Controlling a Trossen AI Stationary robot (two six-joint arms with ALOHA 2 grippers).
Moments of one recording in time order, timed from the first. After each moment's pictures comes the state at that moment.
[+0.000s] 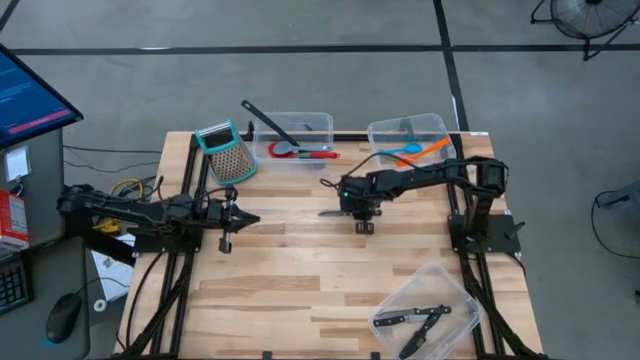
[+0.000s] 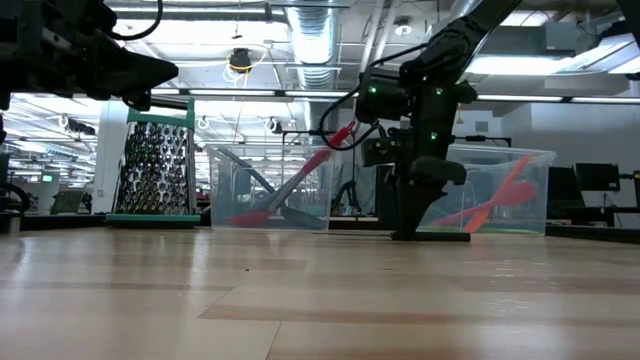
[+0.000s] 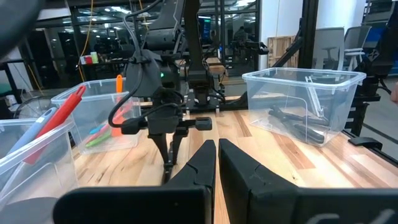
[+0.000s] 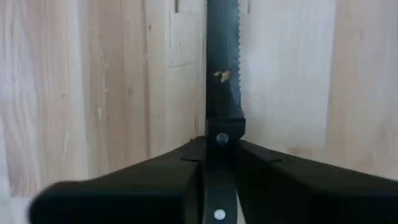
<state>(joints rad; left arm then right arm) -0.12 0.39 0.01 0.41 -0.13 0.07 -0.20 1.87 1.06 -0.54 -0.01 -0.21</state>
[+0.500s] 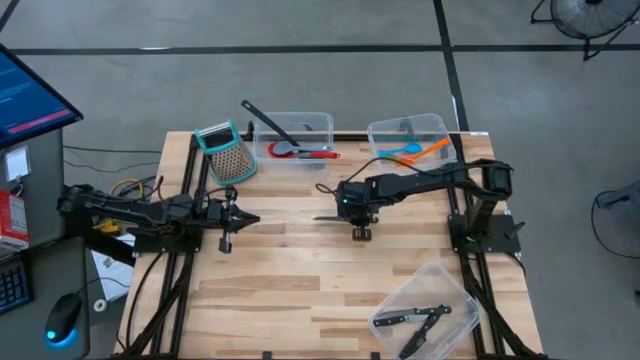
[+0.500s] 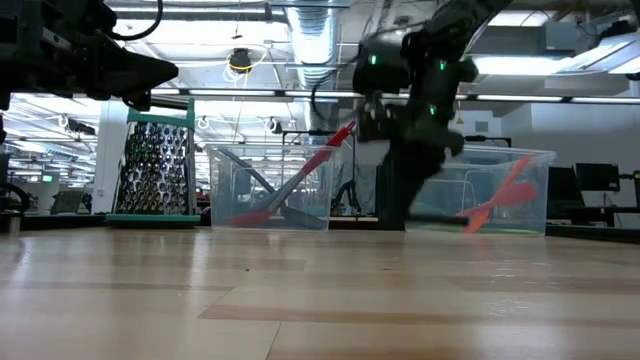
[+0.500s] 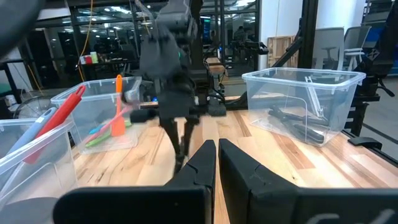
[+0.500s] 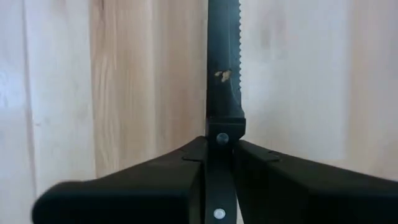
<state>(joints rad) -0.12 0.39 0.01 0.41 -0.13 0.07 -0.13 1.80 1.11 -0.57 -0.04 -0.10</state>
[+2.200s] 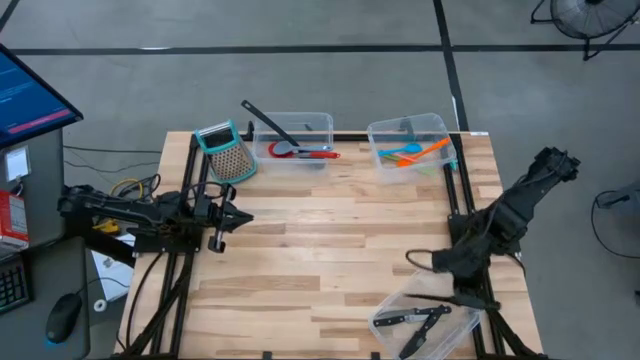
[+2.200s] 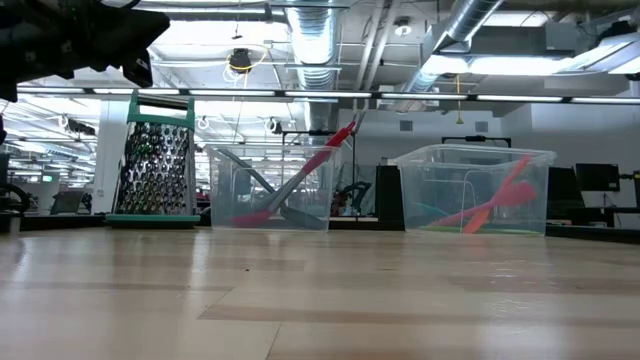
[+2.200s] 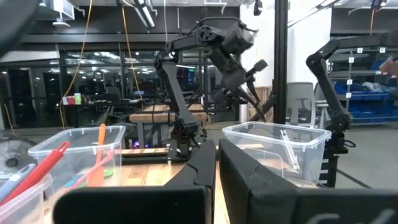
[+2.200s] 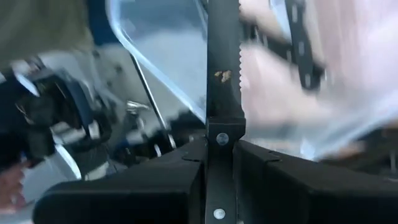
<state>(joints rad) -0.12 0.37 0.01 0.60 -0.05 0.03 0.72 1.10 1.12 -1.05 -0.45 1.20</state>
